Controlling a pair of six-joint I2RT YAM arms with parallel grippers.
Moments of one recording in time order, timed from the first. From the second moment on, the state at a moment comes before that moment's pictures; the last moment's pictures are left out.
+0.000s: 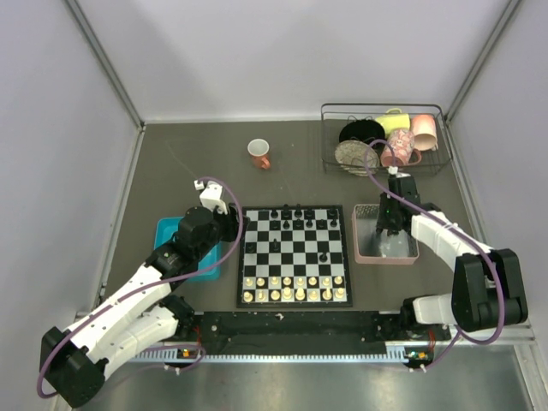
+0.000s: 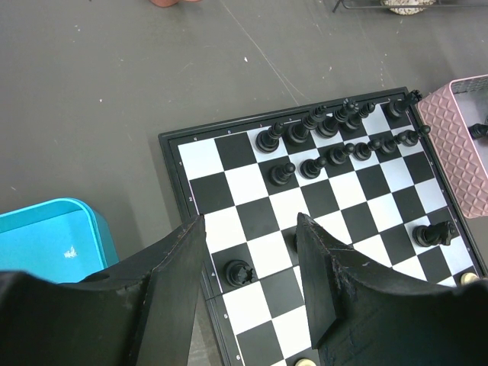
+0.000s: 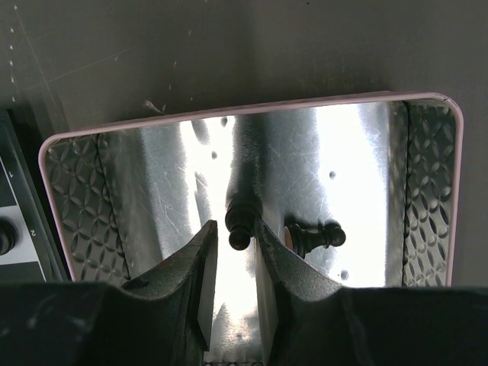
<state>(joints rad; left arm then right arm) -0.61 0.79 0.55 -0.15 -0.14 -0.37 0.16 1.32 0.70 -0.34 0.10 0.30</state>
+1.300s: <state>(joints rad) -0.37 0.78 0.57 -0.23 -0.11 -0.48 0.75 1.66 1.58 -0.60 0.14 0.37</state>
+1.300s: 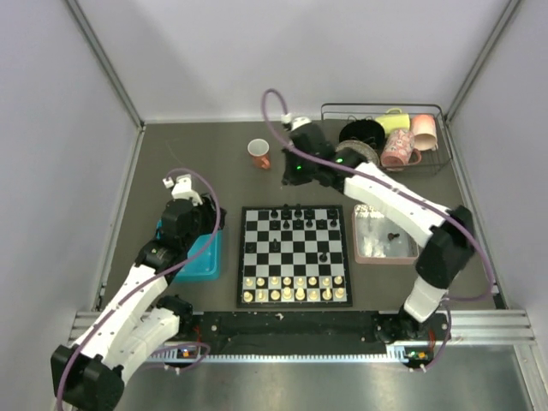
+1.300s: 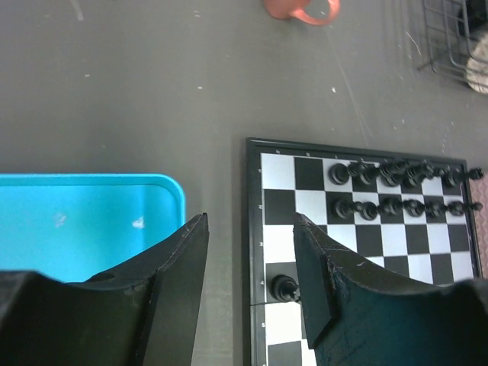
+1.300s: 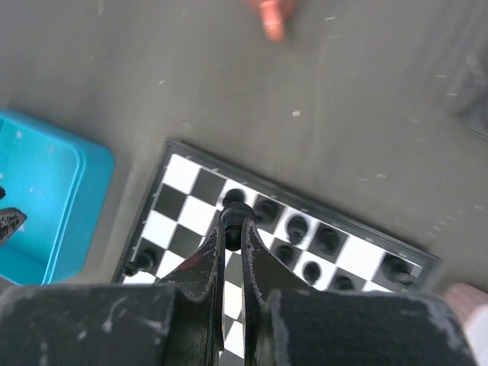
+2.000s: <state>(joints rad) -0.27 0.69 0.54 -0.30 -0.08 -0.52 0.94 2.01 1.76 -0.66 0.08 0.34</state>
